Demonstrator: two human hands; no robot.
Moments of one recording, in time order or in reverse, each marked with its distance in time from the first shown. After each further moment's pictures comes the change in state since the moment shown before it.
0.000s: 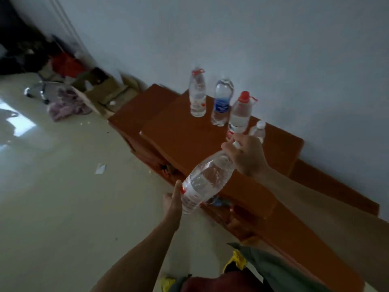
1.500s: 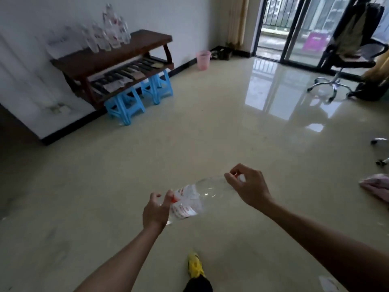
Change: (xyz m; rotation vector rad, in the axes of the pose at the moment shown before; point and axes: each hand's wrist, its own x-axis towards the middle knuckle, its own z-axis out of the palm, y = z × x) left_hand -0.033 -0.095 -0.934 -0.465 1.432 -0.264; right_hand -0.132 -0.670 0.916 0.128 -1.231 -0.931
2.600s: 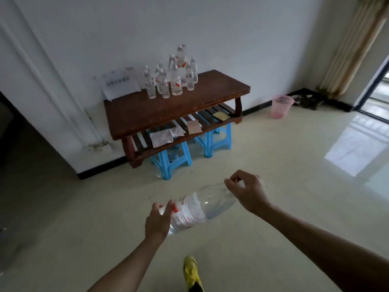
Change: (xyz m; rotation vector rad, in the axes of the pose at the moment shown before) left_hand 0.766 0.269 -0.064 -0.131 0.313 -0.186; right_hand 0.857 -0.169 0.284 0.075 -0.230 -0.259
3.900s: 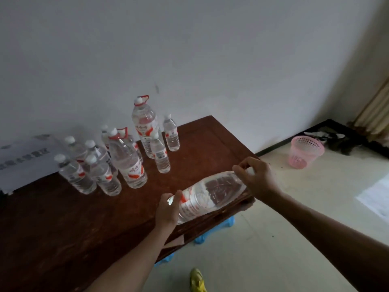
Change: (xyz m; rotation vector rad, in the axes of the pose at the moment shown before) left_hand 0.755 0.467 0.319 -0.202 -0.061 -0.031; right_hand 0.928 0.122 0.029 -0.035 0.022 -0.115
